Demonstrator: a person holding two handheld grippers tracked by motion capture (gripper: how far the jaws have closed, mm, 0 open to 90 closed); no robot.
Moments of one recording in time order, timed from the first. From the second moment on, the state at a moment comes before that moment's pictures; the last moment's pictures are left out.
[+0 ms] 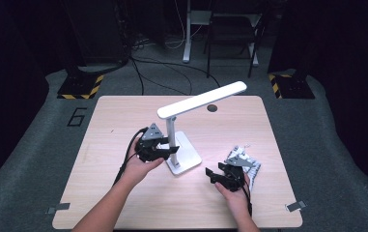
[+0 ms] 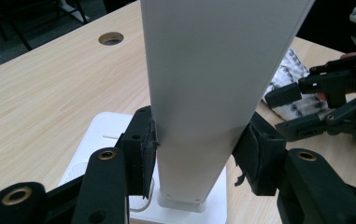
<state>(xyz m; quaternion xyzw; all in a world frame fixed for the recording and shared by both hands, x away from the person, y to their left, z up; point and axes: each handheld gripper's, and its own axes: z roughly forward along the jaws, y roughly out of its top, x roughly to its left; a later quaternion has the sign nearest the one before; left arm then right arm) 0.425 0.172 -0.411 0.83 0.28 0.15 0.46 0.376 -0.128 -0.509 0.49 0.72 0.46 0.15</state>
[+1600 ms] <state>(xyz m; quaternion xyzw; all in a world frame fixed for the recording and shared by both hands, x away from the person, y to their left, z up) 0.354 0.254 -0.418 0.82 0.25 0.11 0.50 0.367 -0.106 -0.508 0.44 0.77 0.42 0.19</state>
